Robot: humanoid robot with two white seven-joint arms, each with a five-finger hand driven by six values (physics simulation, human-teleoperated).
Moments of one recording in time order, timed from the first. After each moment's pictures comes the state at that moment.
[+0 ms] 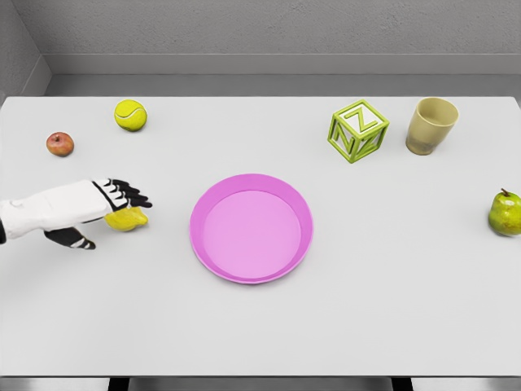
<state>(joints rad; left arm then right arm) -0.32 0.99 -0.52 -1.56 -0.36 -0.61 -0.36 -0.04 0.00 -0.31 0.20 0.30 -0.13 -0.04</state>
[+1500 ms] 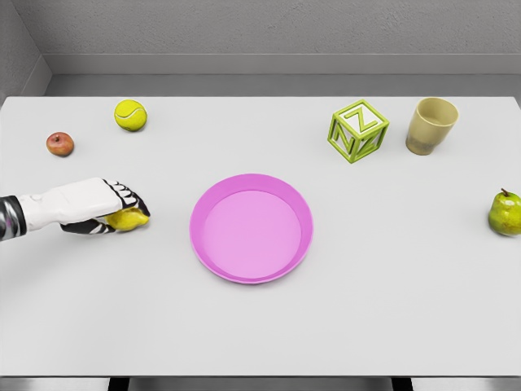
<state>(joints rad) -0.42 0.91 -0.59 -1.44 -0.46 -0.61 -0.36 -0.04 0.00 -0.31 0.20 0.30 -0.13 -0.04</state>
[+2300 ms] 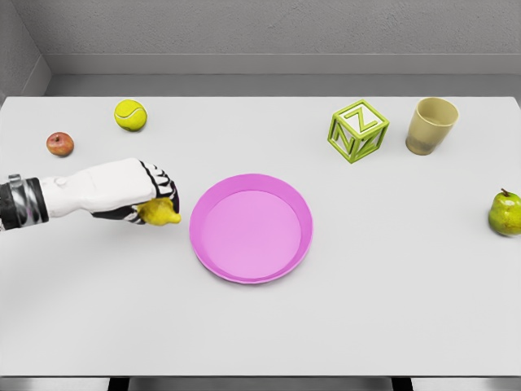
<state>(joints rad) -0.47 0.89 -0.59 -1.65 -0.40 -0.61 -0.38 -0.04 0.00 -0.31 0.20 0.30 -0.13 -0.04</state>
